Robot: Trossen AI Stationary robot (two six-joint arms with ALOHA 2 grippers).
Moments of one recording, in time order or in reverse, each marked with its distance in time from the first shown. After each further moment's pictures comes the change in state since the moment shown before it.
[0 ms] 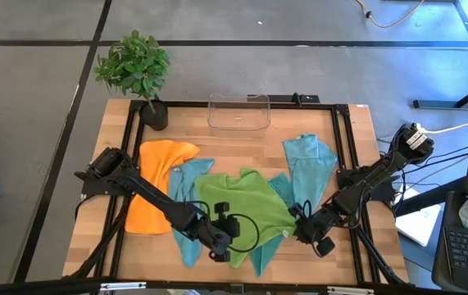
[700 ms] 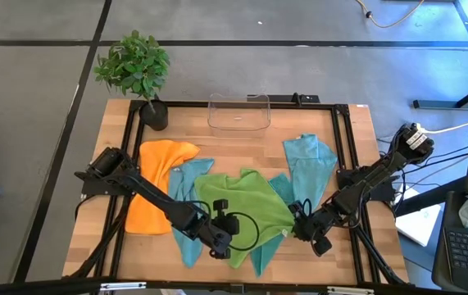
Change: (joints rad) left arm 0.003 0.000 0.000 -0.031 -0.049 -0.001; right arm 0.001 0.000 -0.008 0.005 0.064 0.083
